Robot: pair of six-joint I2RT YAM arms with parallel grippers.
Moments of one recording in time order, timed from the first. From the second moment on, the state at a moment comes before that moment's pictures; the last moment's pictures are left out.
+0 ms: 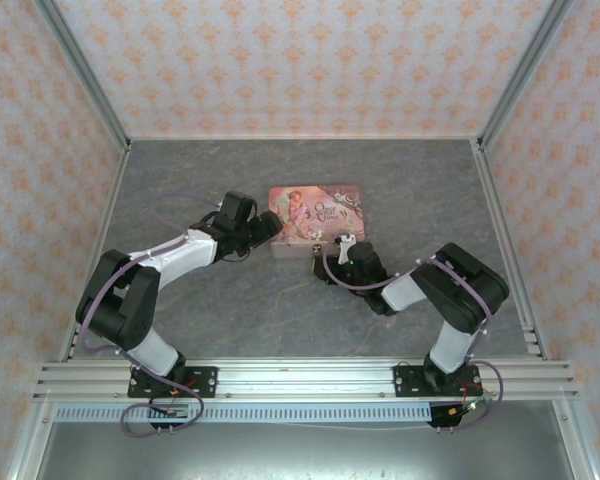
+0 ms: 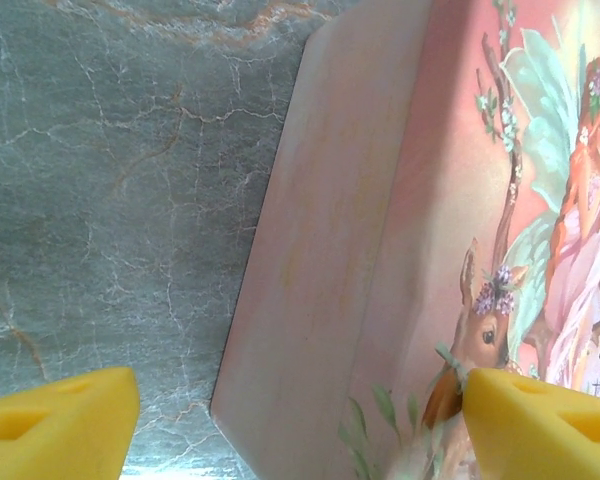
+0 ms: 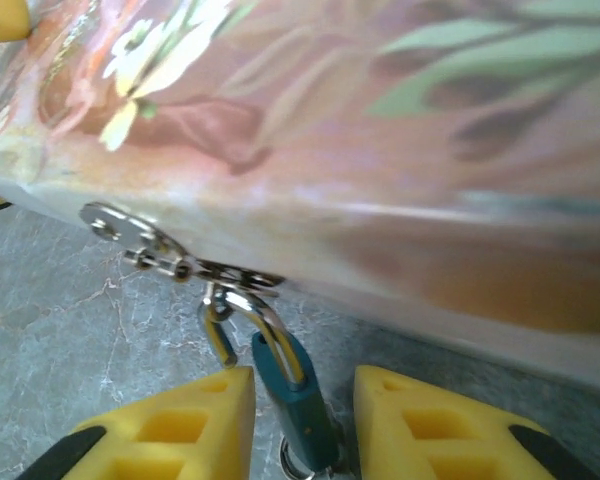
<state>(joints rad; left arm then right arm) -0.38 1.59 0.90 -0.18 0.10 -0.94 0.65 1.74 0.46 0.79 -0.18 0.57</state>
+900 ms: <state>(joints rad) -0.40 1.51 0.78 -0.11 0.09 -0.95 0.66 1.65 0.45 0.64 -0.10 0.56</state>
